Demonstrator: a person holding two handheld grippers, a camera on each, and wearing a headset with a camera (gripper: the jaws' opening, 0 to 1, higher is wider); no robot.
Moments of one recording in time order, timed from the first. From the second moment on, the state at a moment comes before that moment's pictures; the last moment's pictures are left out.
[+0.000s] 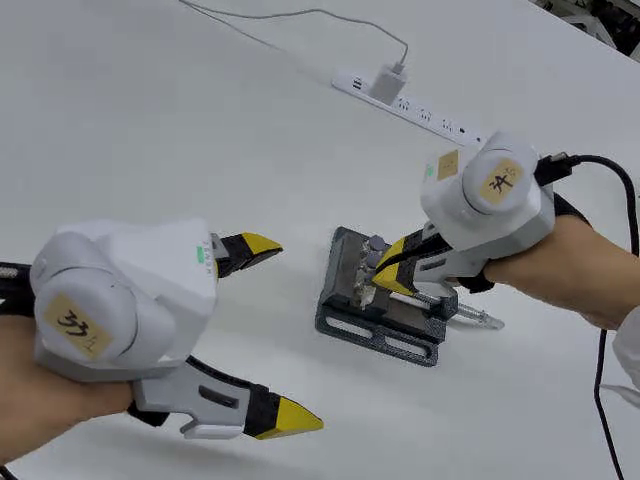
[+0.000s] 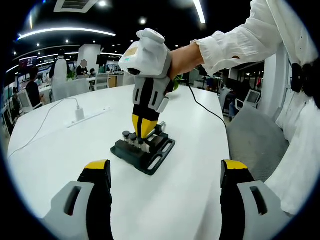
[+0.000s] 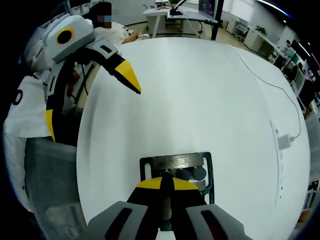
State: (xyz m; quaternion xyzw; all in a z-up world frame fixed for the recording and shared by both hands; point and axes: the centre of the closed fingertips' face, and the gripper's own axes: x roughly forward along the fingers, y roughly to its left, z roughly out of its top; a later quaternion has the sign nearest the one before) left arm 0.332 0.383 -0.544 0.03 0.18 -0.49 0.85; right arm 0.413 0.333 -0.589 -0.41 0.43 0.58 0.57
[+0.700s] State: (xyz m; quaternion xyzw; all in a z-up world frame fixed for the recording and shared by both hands) left arm 0.338 0.386 -0.547 0.03 0.18 -0.49 0.85; right arm 0.417 0.331 -0.593 -0.41 0.45 0.57 0.55
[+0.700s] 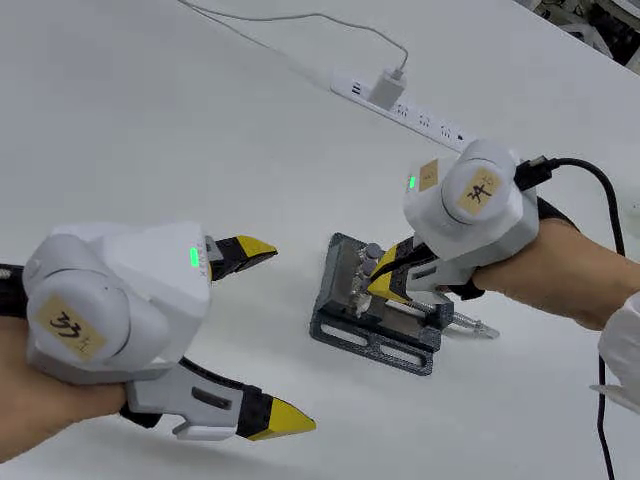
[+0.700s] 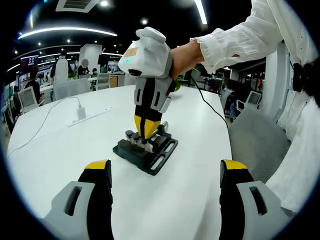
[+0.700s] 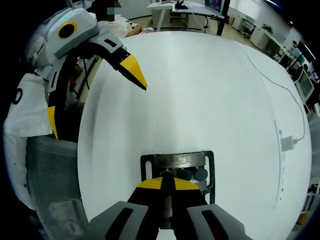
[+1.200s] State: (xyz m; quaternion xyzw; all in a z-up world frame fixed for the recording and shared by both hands) left arm 0.343 0.385 -0.544 0.02 0.18 -0.49 0.85; right arm 0.414 0.333 -0.596 -0.44 0.45 0.56 0.53
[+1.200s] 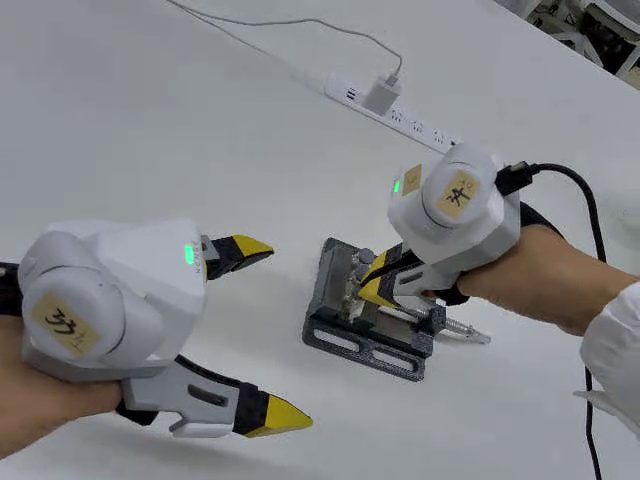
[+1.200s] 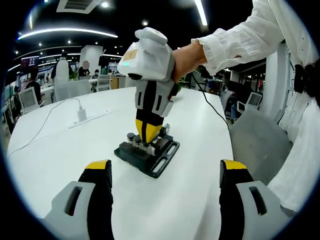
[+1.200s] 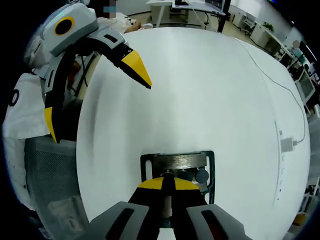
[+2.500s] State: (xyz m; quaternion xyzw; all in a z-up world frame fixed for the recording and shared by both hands) left arm 0.337 0.391 -0.530 0.05 0.18 -0.48 0.85; right arm 0.414 0.331 -0.593 -0.41 0.41 0.56 0.60
